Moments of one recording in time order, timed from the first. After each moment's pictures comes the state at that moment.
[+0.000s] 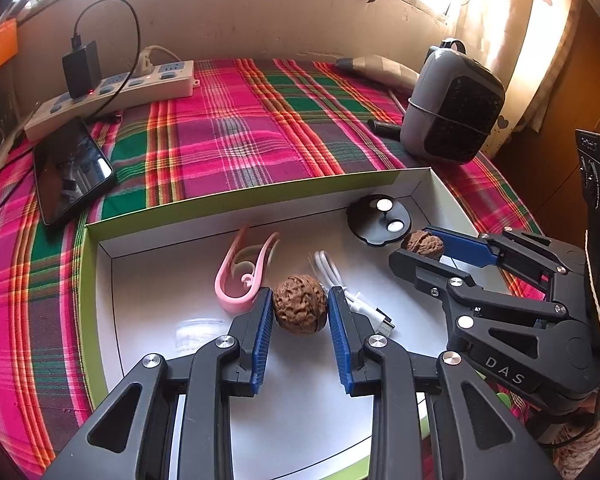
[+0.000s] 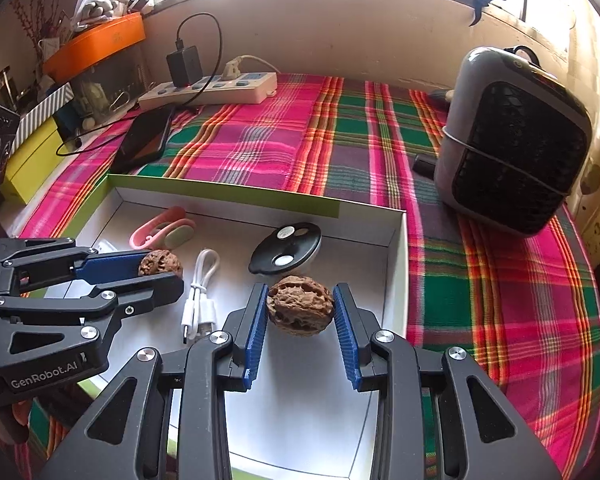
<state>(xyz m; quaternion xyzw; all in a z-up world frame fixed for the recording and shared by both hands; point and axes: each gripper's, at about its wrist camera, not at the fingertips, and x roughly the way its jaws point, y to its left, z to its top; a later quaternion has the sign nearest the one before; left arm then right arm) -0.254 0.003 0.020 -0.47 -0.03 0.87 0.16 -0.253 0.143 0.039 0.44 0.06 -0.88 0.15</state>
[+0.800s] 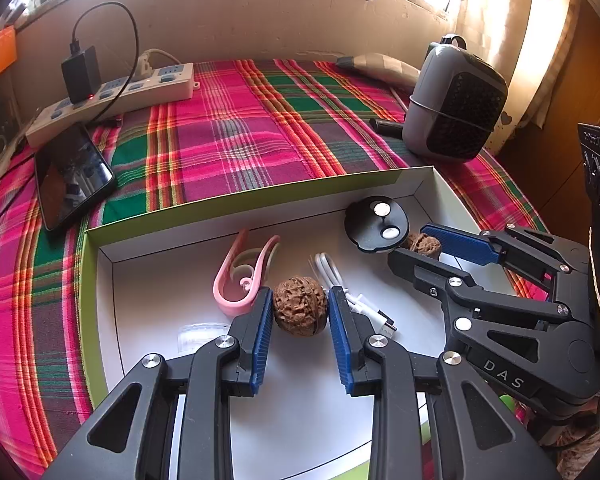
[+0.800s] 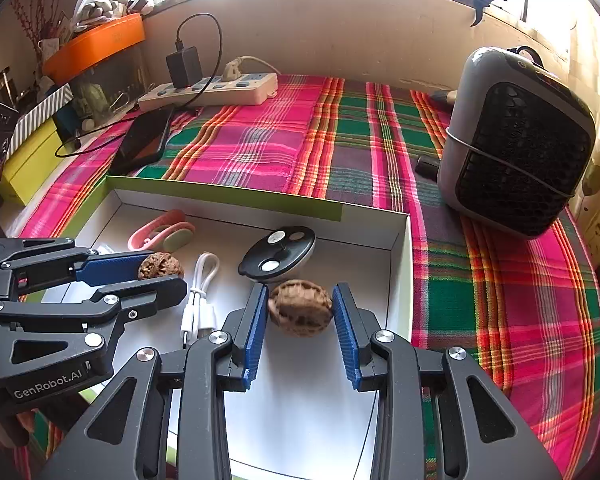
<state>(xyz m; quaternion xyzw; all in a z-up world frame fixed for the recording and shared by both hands) -0.255 0.004 0.019 -0.47 -0.02 0.87 0.16 -0.256 0.140 0.037 0.43 0.06 -0.89 0.15</state>
